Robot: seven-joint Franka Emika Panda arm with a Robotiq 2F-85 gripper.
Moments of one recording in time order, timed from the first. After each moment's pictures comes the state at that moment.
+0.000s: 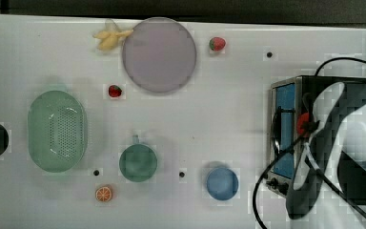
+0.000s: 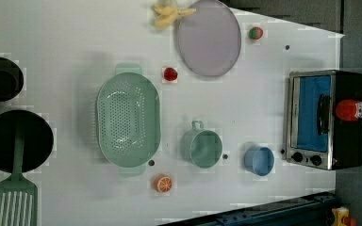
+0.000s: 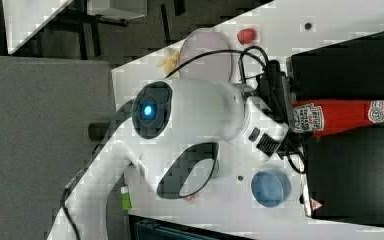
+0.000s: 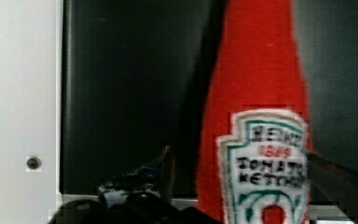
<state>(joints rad) -0.13 0.40 -0.55 -1.72 0.17 0.48 0.03</state>
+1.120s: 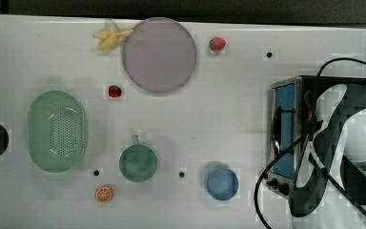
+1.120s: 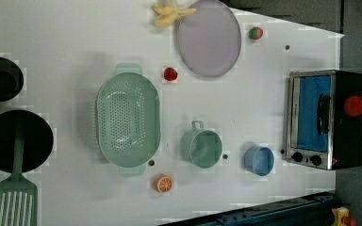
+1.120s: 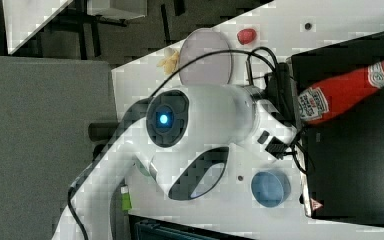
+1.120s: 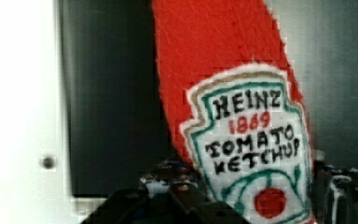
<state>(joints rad) -0.14 0.40 -0.54 -1.74 0.24 0.52 0.02</state>
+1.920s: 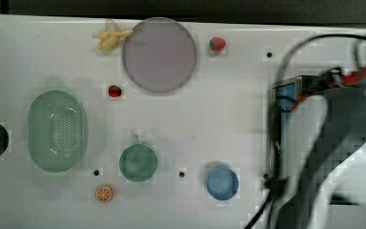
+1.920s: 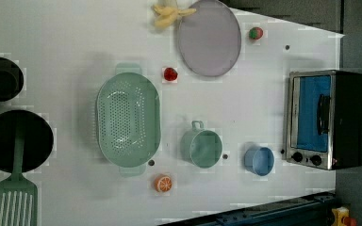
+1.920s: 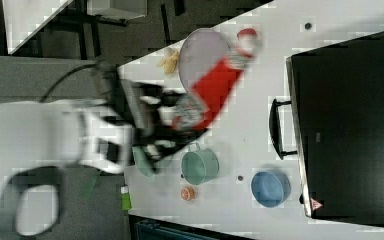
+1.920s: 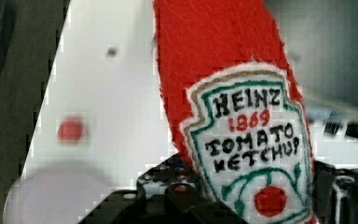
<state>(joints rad) -0.01 0.04 -0.41 -1.69 0.05 0.19 0.00</state>
